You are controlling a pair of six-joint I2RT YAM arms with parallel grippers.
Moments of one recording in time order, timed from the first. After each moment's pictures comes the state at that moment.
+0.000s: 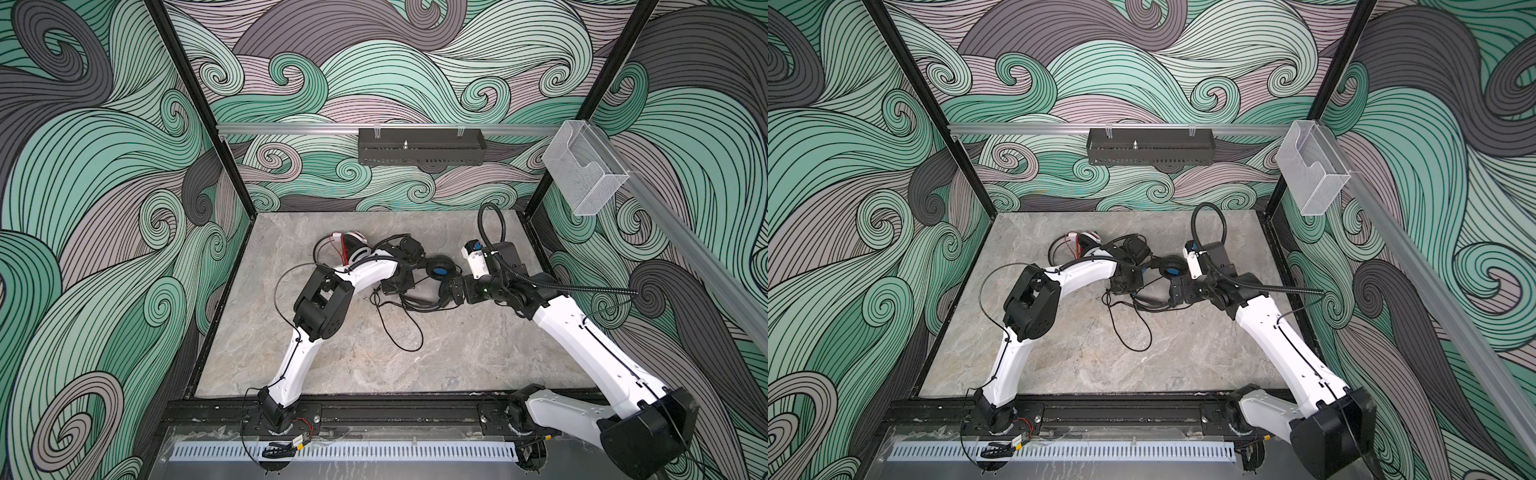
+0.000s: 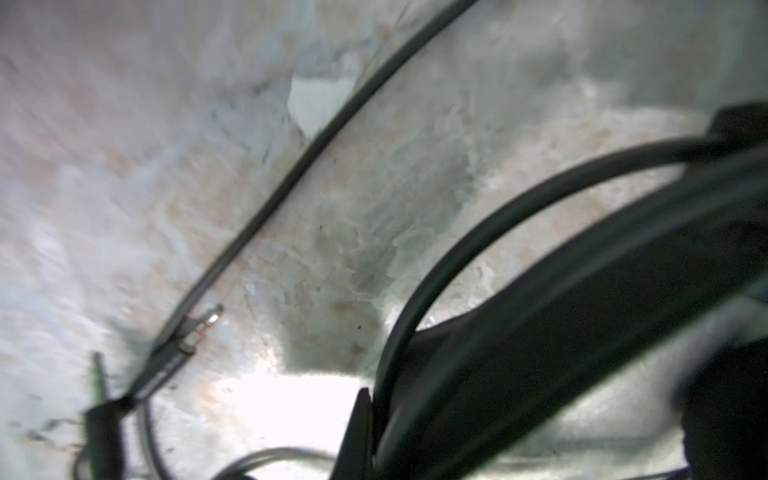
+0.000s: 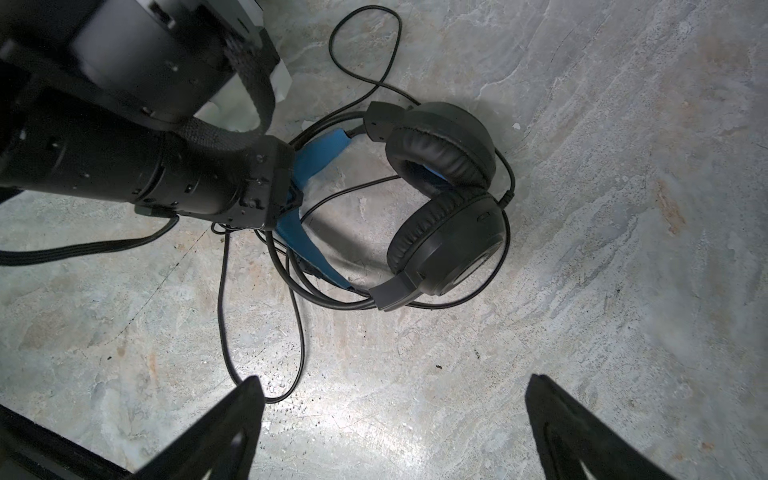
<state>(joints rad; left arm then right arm) -0.72 2.24 1.82 -0.89 -0.08 -0.81 0.41 1.16 1.07 -0.81 -0.03 0.08</state>
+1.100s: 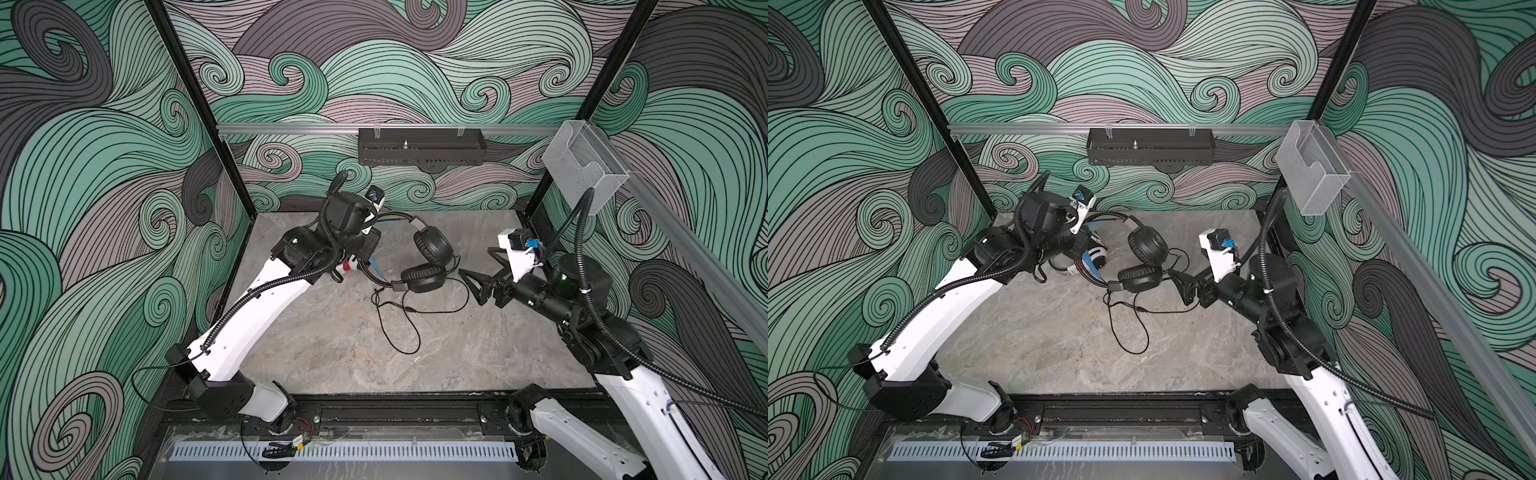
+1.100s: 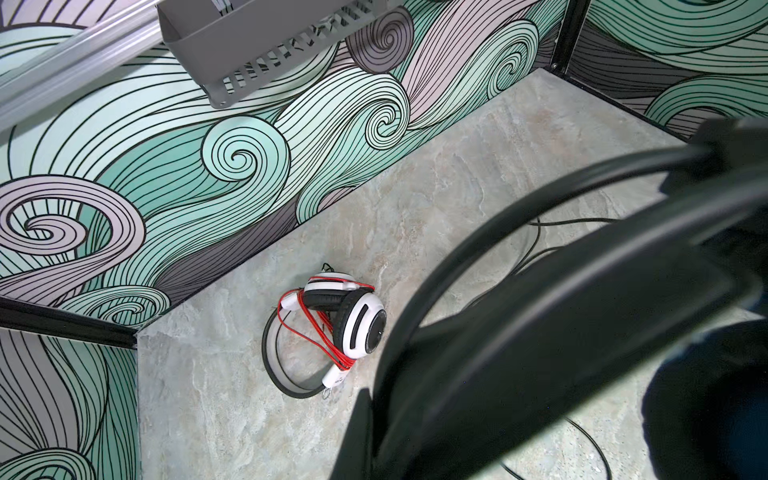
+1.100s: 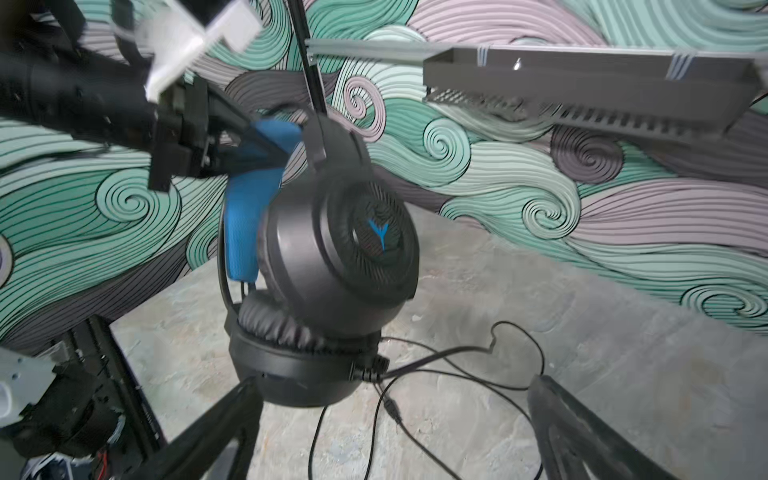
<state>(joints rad) -0.70 1.45 1.79 -0.95 -0.30 0.07 0.42 0.79 1.13 -0.62 -0.30 -0.02</state>
